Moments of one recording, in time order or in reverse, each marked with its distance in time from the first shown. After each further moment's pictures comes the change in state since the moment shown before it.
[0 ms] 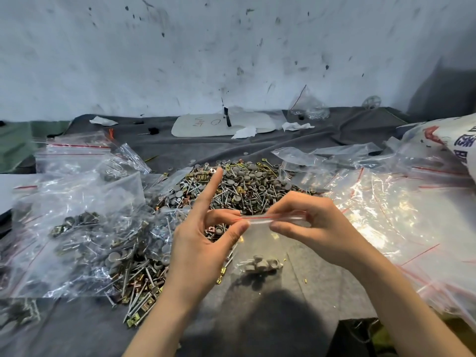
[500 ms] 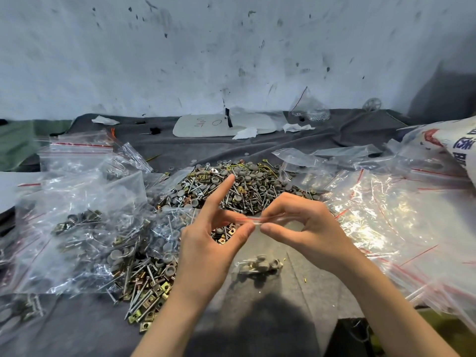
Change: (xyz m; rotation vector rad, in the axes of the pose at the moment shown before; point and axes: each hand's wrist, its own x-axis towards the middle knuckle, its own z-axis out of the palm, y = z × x) left_hand -0.005 0.009 0.005 0.049 -0.010 0.025; right_hand 0.000 -0.009 0.015 -0.008 0.063 -0.019
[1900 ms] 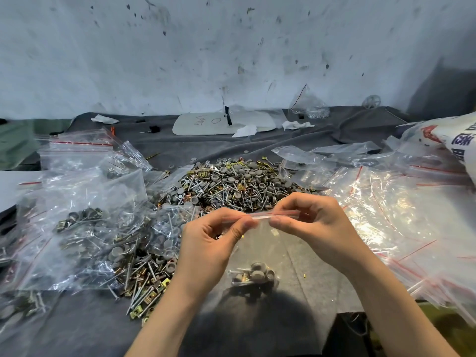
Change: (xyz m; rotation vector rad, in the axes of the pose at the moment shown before) left_hand 0.000 0.000 0.001 -0.185 -0.036 -0.144; right_hand -0.009 -0.002 -0.005 0.232 0.046 0.159
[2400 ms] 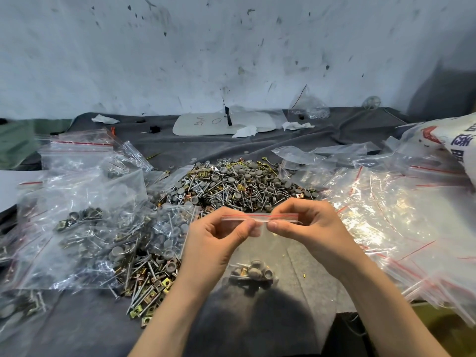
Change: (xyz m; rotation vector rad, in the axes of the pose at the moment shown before) left_hand 0.001 0.000 0.005 -0.222 -0.024 -0.144; right_hand -0.002 0.005 0.005 0.165 0.001 0.096
